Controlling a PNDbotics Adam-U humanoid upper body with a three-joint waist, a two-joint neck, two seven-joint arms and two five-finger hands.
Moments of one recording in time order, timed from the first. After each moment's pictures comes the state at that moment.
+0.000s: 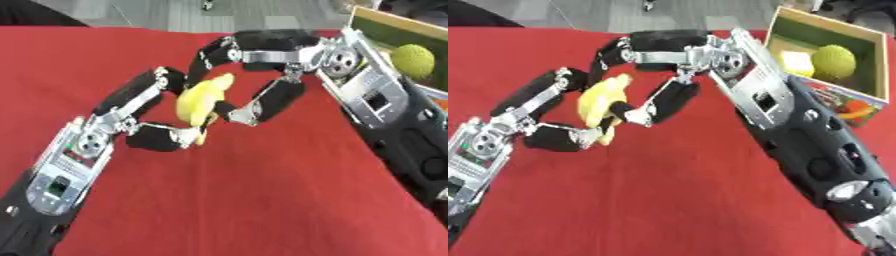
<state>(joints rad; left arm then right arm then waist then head) -0.62 0.36 -0.33 -1.71 -0.37 -0.01 -0.33 -1.04 -0.33 0.46 -1.52 0.32 -0.30 0.76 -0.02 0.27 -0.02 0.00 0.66</state>
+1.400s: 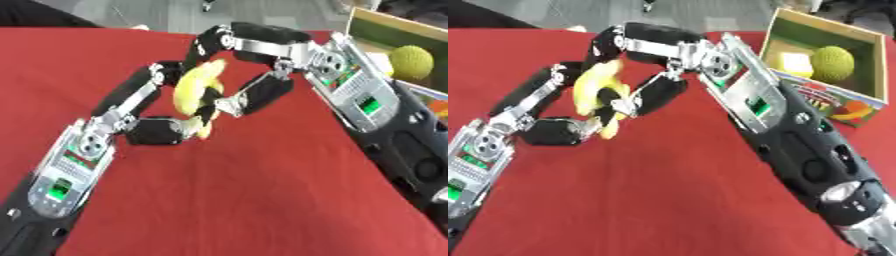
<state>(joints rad) -0.62 0.34 -0.32 -1.70 -0.36 0.02 -0.26 -1.03 -0.31 0.47 -1.52 0.24 -0.16 0.61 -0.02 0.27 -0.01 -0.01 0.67</state>
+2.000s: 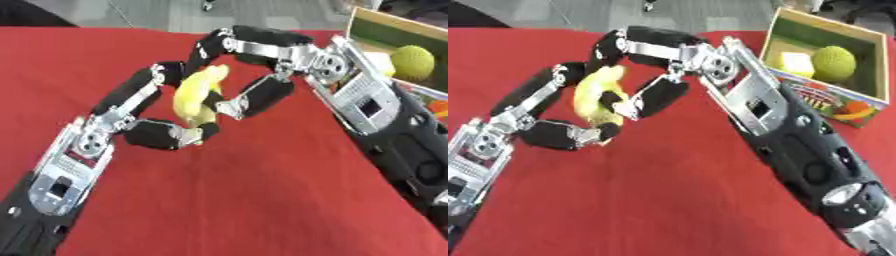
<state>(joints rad) -0.62 0.34 -0.30 -1.69 -0.41 0.00 -0.29 -1.02 -0.31 0.47 -1.52 0.22 -0.12 0.61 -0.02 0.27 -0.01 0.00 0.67</state>
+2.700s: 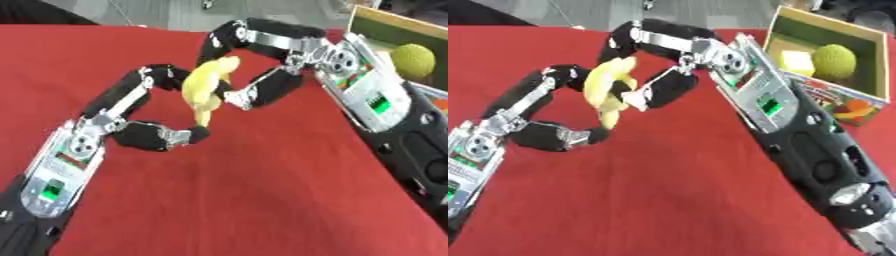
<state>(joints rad) -0.57 0.37 -0.28 -1.70 -0.42 -0.02 -0.28 -1.01 -0.33 0.43 -1.53 0.18 -0.07 0.57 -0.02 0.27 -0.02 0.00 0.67</state>
